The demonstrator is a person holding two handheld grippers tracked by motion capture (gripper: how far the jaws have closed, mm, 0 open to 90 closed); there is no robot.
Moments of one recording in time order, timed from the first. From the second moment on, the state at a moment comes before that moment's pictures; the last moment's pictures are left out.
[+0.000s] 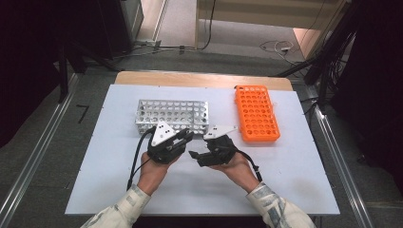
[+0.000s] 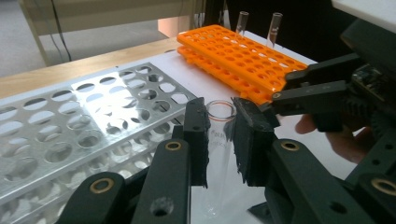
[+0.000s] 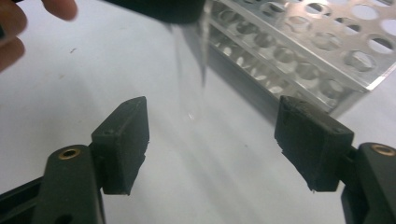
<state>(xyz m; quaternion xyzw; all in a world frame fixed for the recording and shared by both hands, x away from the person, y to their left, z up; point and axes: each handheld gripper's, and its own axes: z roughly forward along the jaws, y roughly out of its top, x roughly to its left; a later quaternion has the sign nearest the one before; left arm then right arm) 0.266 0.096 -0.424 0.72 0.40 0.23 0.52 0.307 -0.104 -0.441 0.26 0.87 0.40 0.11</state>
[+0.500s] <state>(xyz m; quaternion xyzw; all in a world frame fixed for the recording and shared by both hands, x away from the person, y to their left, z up) 0.275 0.113 -0.417 0.70 0.42 0.24 0.52 0.313 -0.131 -0.438 0.29 0.86 0.40 0.13</state>
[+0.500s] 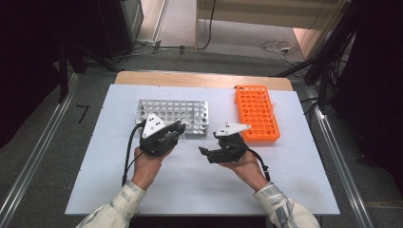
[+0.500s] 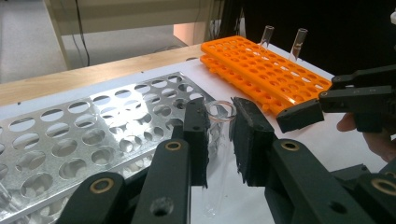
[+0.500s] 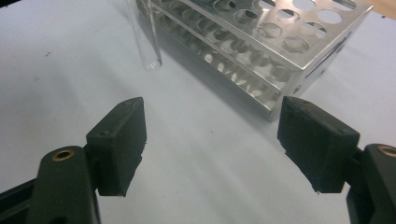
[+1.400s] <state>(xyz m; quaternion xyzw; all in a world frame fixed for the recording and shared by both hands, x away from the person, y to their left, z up) 0.289 0.140 -0.404 0.67 0.45 0.27 0.52 0.322 -0.154 -0.437 0.32 0.84 0.40 0.14</state>
